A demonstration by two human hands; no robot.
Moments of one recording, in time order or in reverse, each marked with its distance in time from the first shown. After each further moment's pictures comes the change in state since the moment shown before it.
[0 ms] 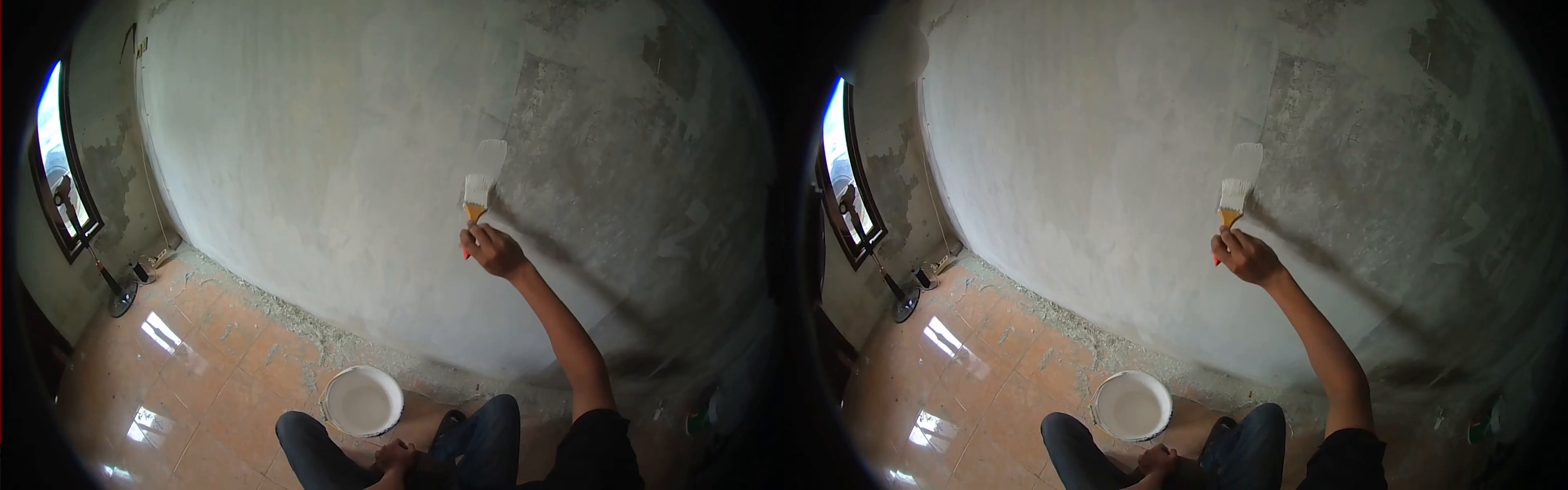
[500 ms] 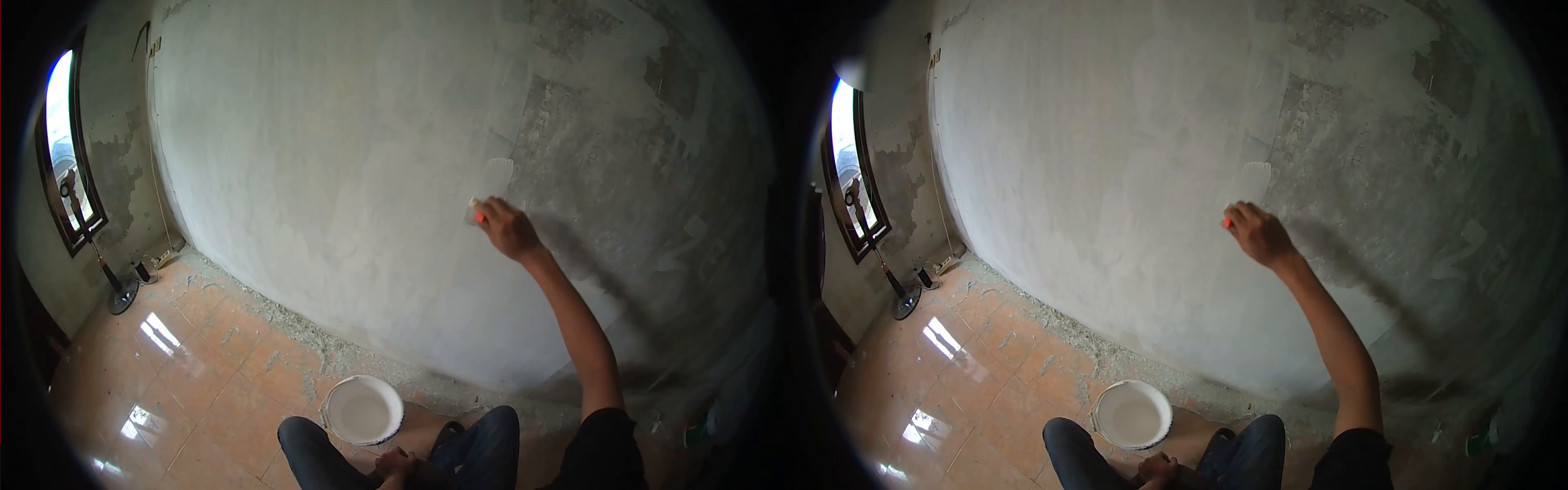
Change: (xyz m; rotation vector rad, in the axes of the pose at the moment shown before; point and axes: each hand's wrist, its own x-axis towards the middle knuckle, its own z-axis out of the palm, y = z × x) left_hand 0.006 -0.004 0.008 -0.005 0.009 0.024; right_hand 0.052 0.041 -0.027 0.332 -0.070 0.309
